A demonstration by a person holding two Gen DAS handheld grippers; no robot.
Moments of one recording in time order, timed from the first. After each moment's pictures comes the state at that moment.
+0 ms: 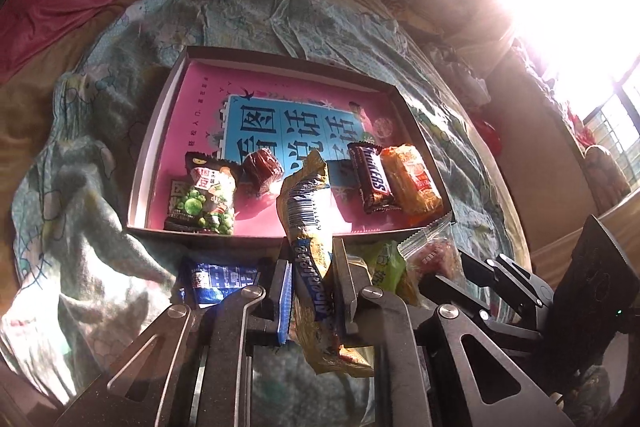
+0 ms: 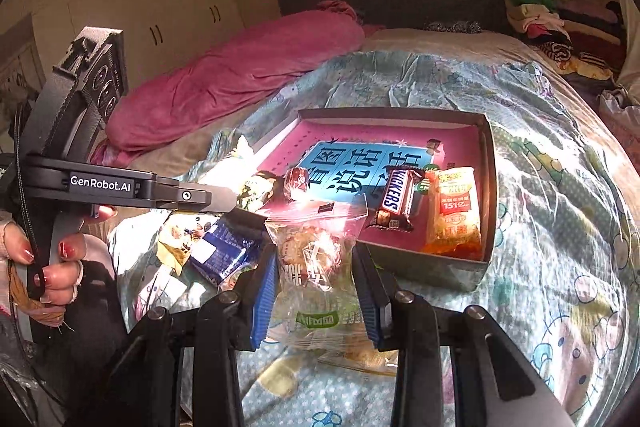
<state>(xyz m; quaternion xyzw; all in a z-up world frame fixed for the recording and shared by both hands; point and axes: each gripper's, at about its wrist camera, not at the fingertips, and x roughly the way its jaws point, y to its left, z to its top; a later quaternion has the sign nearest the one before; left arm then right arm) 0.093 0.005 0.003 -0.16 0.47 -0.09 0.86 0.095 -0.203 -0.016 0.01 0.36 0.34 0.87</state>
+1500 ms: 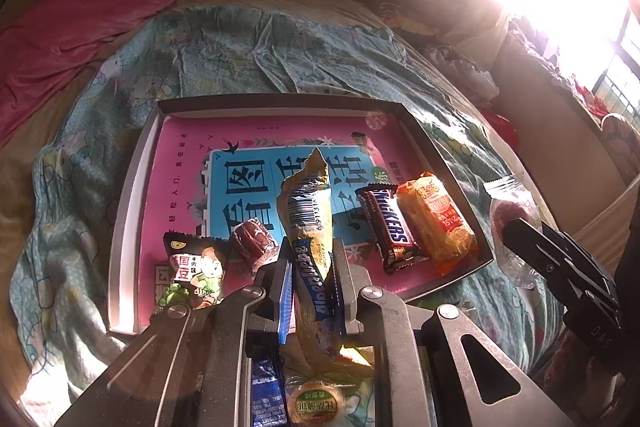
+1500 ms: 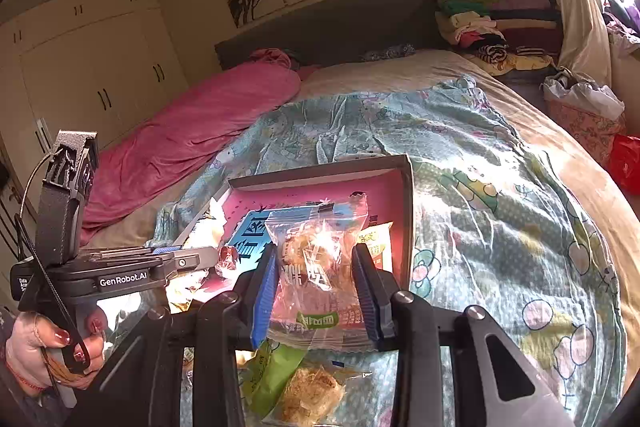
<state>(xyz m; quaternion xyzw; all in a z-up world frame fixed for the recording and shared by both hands) 0.143 -0.022 -0.011 -0.08 0.43 -0.08 0.89 0.133 -0.244 -0.003 0.08 0.31 0.25 0.91</state>
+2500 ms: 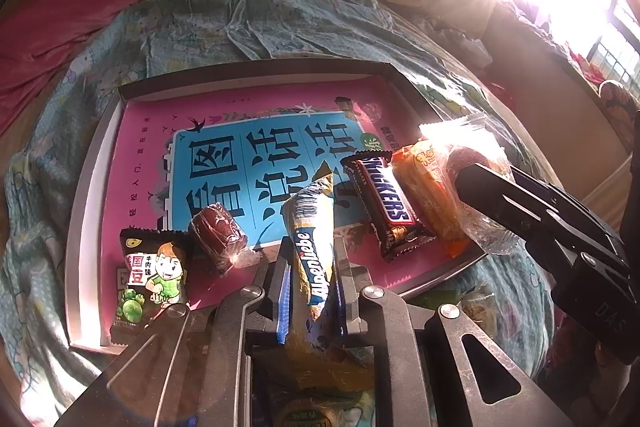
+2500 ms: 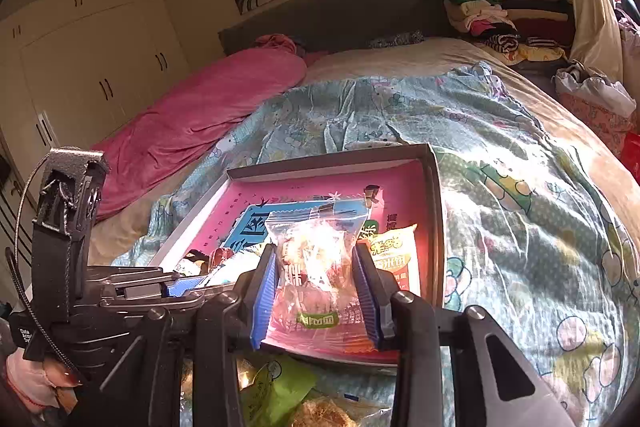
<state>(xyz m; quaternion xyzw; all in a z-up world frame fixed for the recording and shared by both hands) 0.156 -0.043 -0.039 -0.05 0.46 -0.11 0.88 0.164 -0.219 -0.022 0.07 0.34 0.26 0.90</state>
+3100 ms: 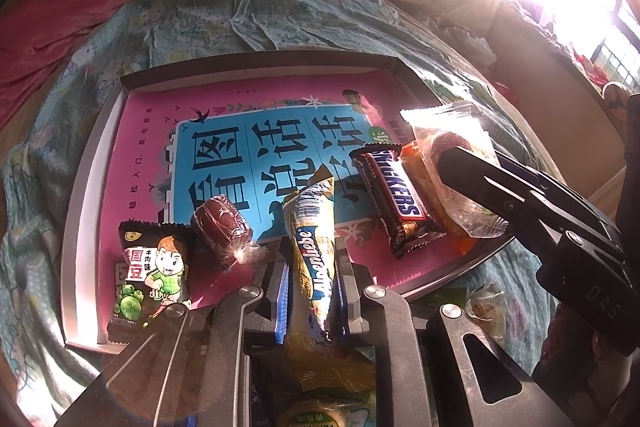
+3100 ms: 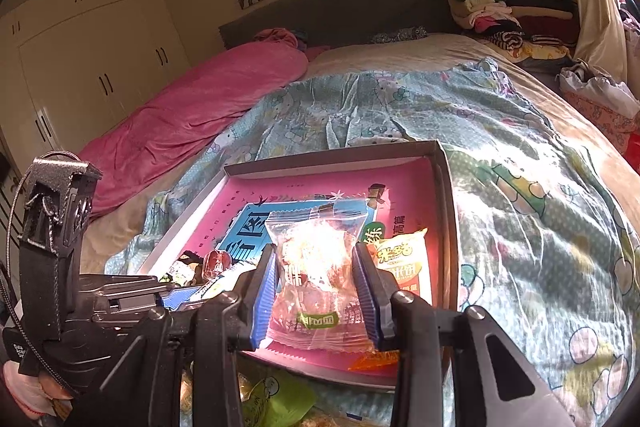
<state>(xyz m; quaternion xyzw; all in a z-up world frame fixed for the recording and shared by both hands) 0.156 -0.042 -0.045 -0.05 0.47 -0.10 0.88 0.176 -0.208 -0.029 0.07 0.34 0.26 0.90</state>
